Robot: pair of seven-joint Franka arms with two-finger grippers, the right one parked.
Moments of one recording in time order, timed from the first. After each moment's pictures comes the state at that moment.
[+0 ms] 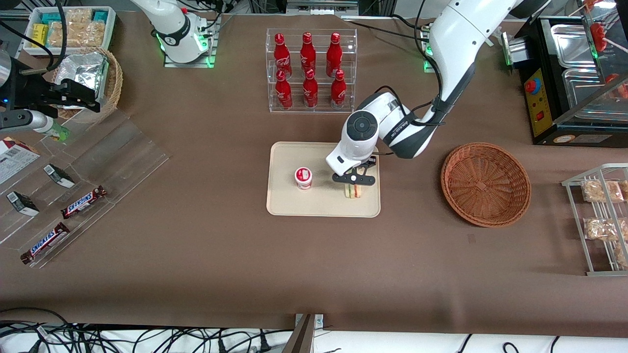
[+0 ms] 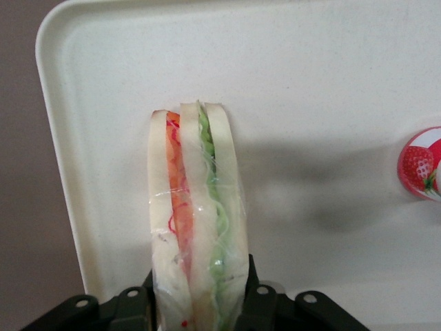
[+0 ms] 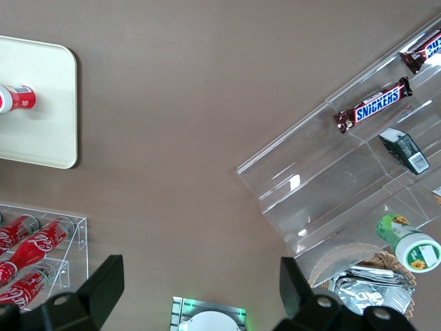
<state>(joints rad) -0.28 0.67 -0.42 -1.72 0.28 2.24 -0.76</state>
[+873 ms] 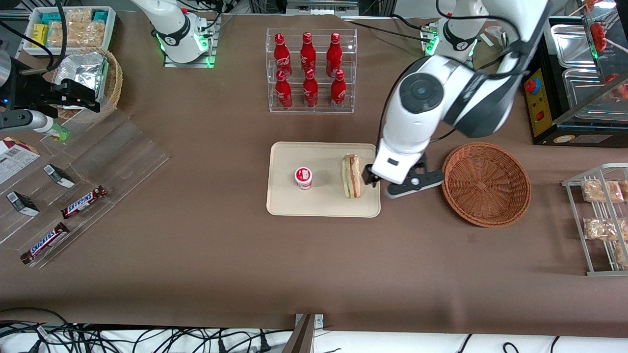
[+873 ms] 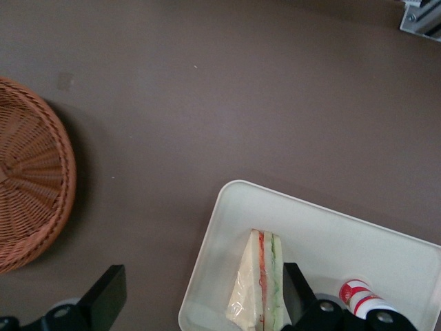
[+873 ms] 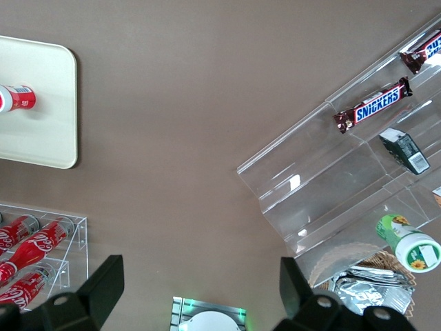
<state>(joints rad) -0.16 0.45 -0.42 -1.43 0.29 1.86 -0.97</state>
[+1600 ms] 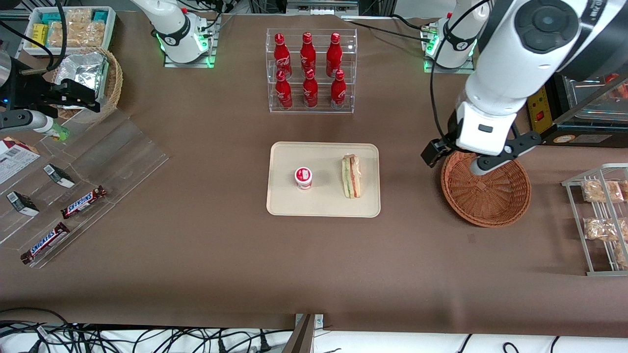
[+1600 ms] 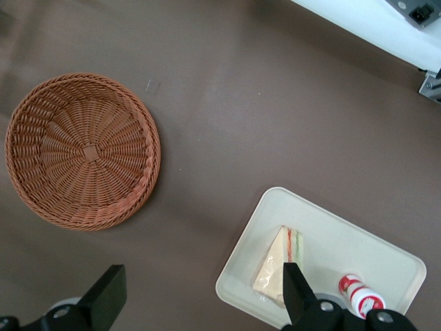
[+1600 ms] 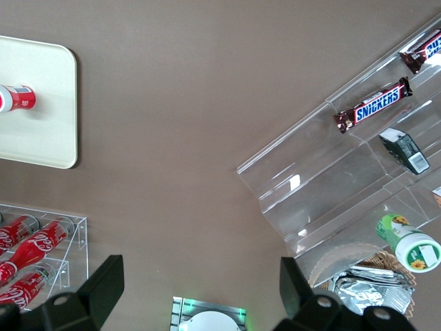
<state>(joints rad) 0.00 0.27 -0.42 -1.39 0.14 1.67 -0.87</state>
